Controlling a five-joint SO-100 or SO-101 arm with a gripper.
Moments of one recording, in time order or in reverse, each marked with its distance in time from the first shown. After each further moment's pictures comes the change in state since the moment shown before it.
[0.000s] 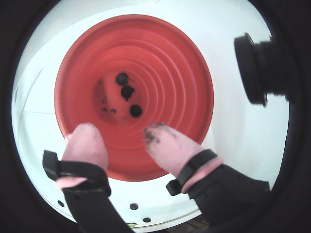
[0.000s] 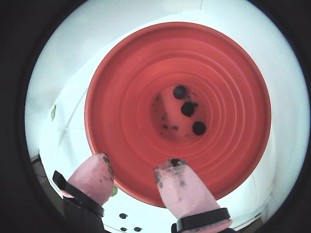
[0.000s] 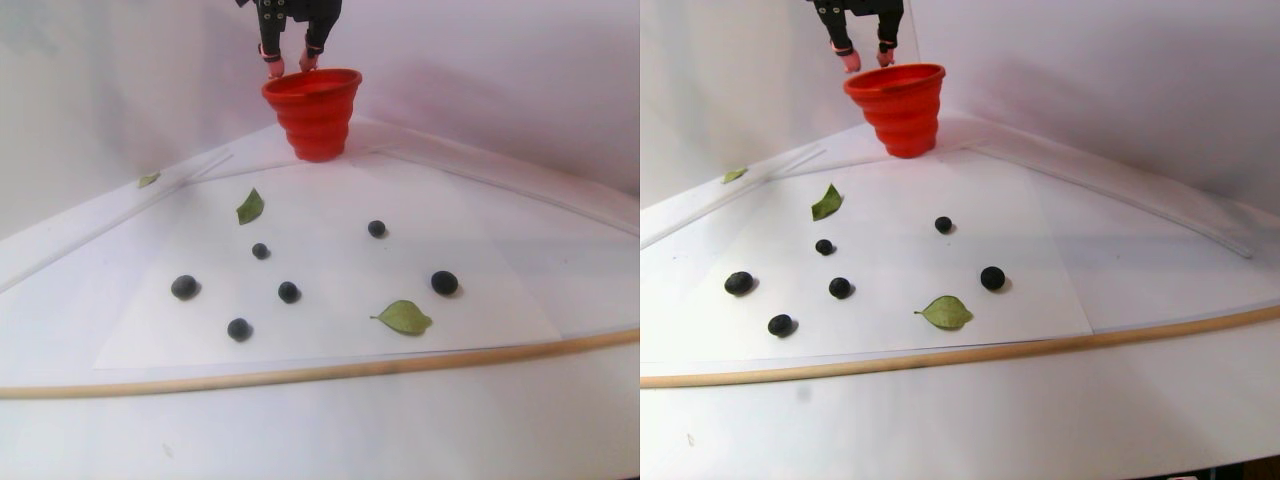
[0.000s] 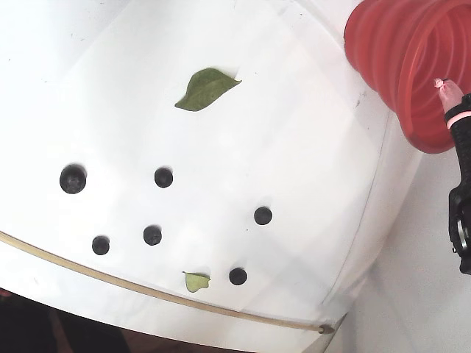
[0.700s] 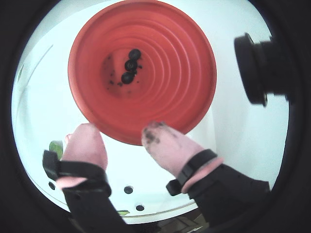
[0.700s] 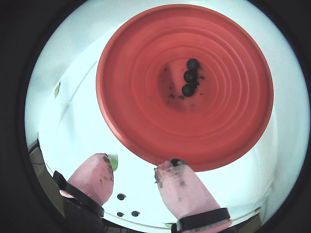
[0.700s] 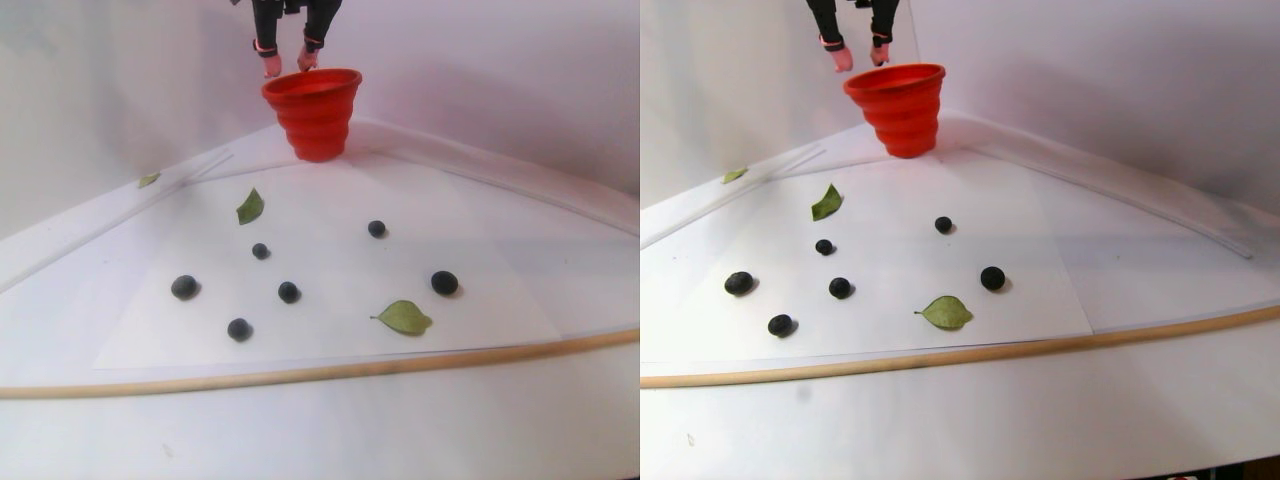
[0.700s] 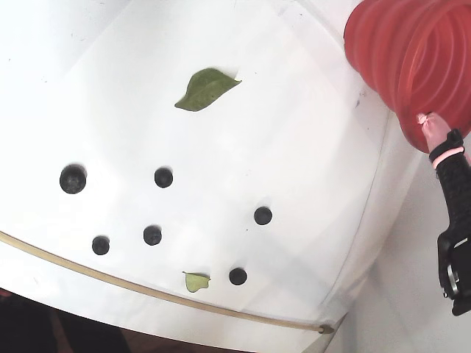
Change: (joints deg) arm 0.0 9.2 5.8 11.2 -2.1
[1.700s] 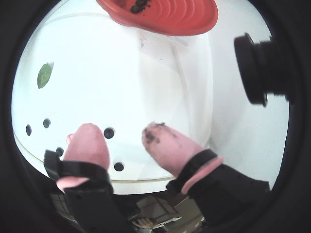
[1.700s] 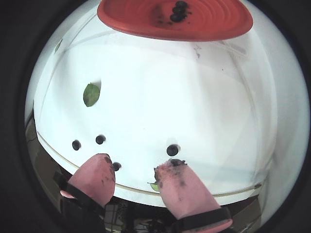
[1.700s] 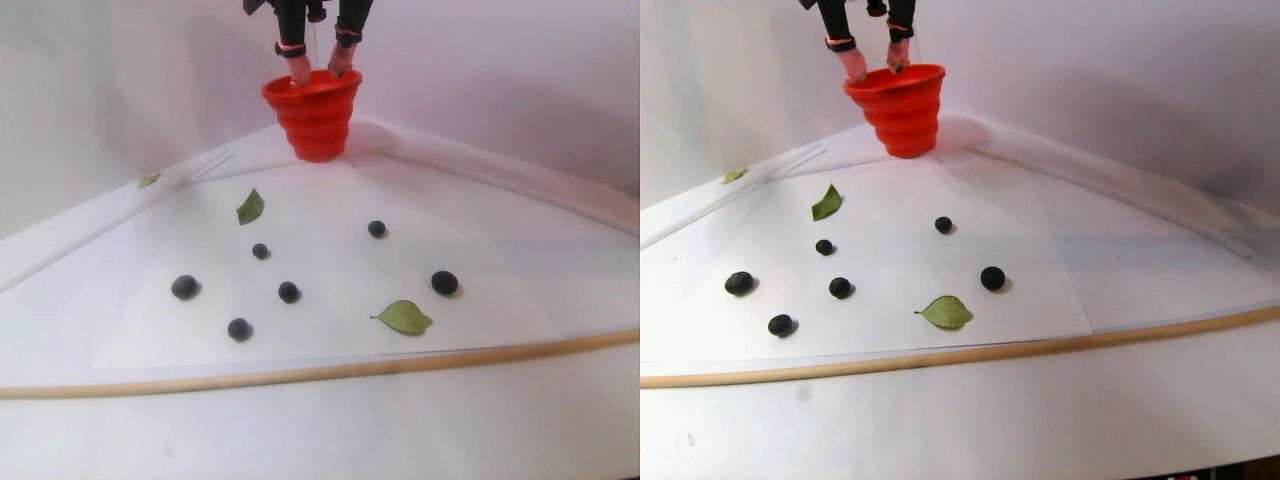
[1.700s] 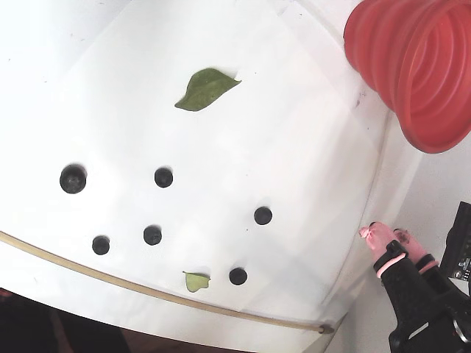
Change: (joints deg) arm 7.6 15.3 13.2 15.6 -6.0
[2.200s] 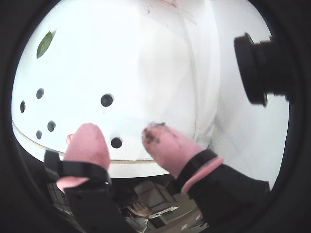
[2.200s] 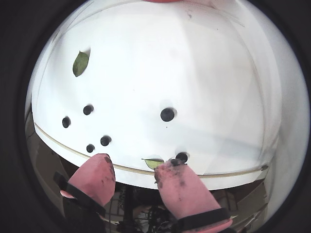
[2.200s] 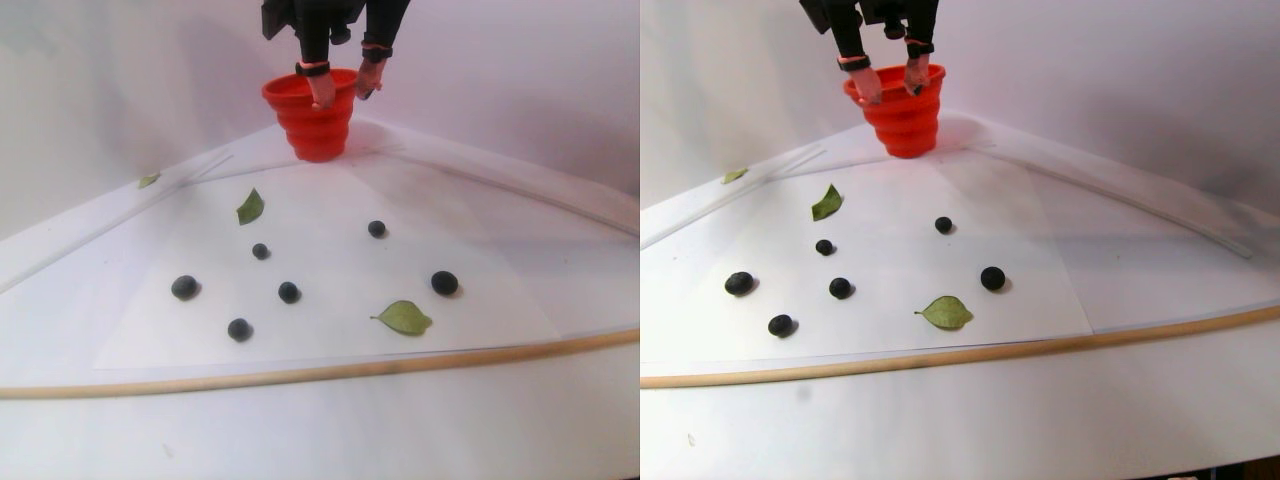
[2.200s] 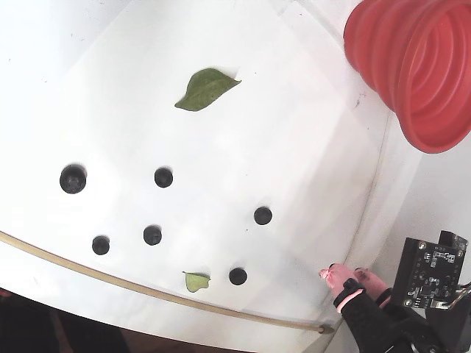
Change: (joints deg) arm 5.1 1.8 6.0 2.7 -0.7
